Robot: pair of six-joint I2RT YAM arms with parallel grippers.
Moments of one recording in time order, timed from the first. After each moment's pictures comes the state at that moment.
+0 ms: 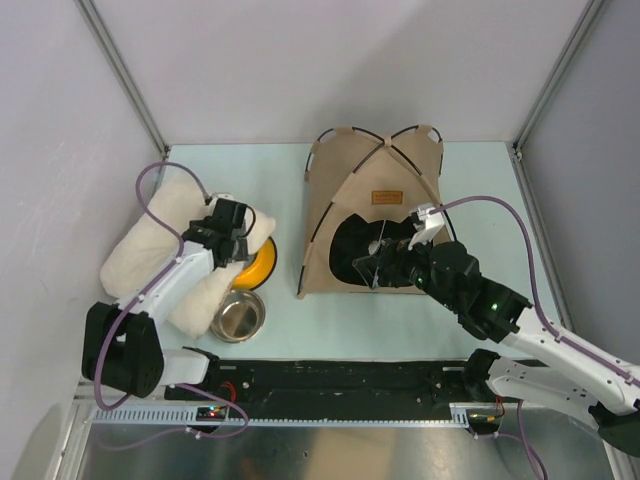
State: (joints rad) left arm -0.29 1.29 0.89 -0.62 -0.54 -0.31; right arm 0.91 0.81 0.80 -0.24 0.19 0.51
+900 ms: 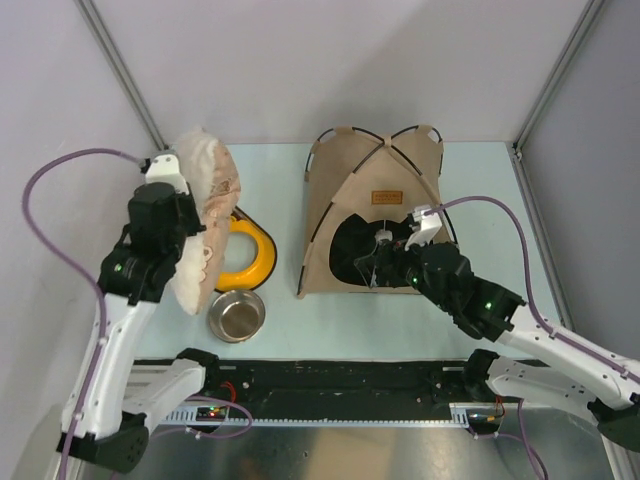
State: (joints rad) left arm -0.24 0.93 1.22 -0.73 -0.40 -0.16; right arm 0.93 0.83 0.80 -0.26 0.27 0.52
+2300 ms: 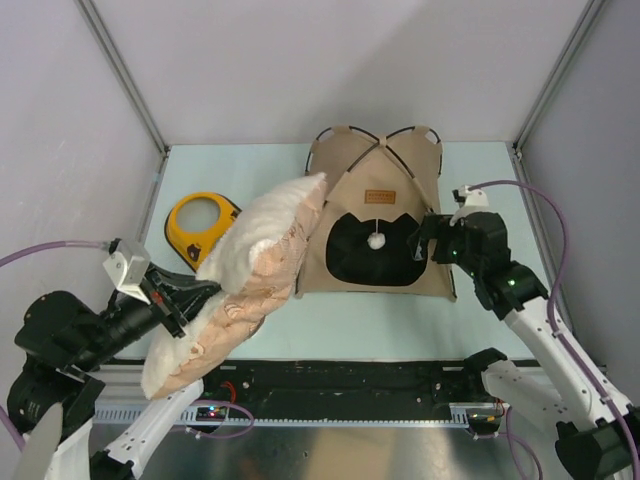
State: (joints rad) left arm -0.36 0.49 1.38 -0.96 0.51 -0.18; right arm 0.38 0.82 0.84 -0.47 0.05 0.33
